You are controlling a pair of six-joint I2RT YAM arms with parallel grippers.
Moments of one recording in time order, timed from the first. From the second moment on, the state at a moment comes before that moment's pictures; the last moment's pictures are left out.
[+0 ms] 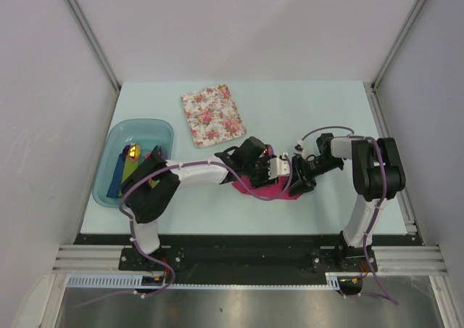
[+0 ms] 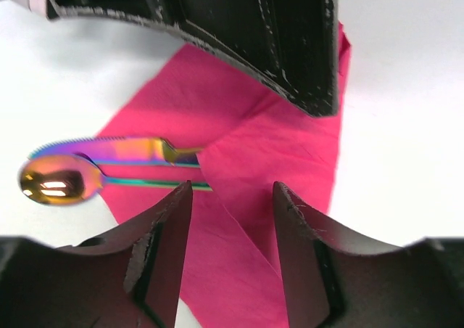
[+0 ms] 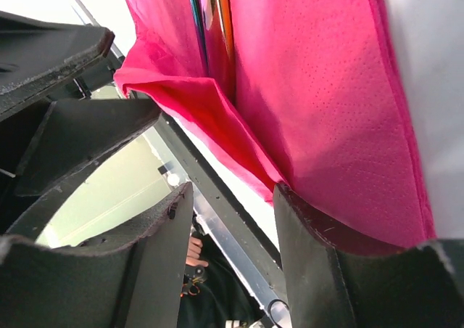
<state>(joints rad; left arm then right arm) -0.89 1.86 1.15 -0.06 0.36 0.59 0.09 1.90 1.00 -0.76 -0.95 -0.03</state>
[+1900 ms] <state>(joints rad) -0.78 2.04 1.33 -0.15 0.48 0.23 0.09 1.91 1.06 -0.78 -0.91 -0.02</state>
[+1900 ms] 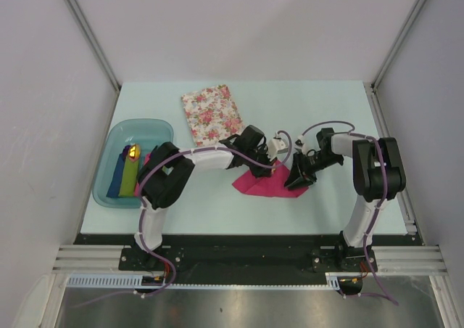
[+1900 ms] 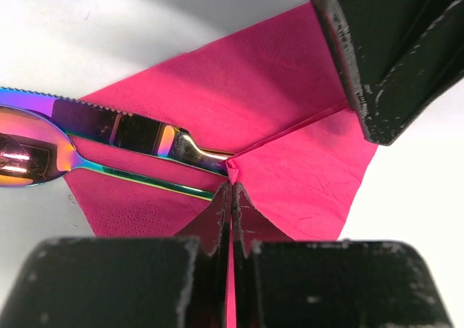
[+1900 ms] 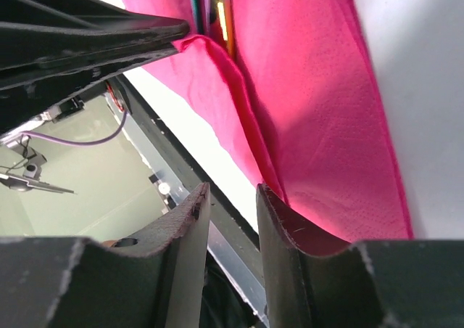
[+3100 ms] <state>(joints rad) -0.72 1.75 1.10 -0.13 0.69 -0.06 0.17 1.94 1.04 -0.67 -0.87 0.04</state>
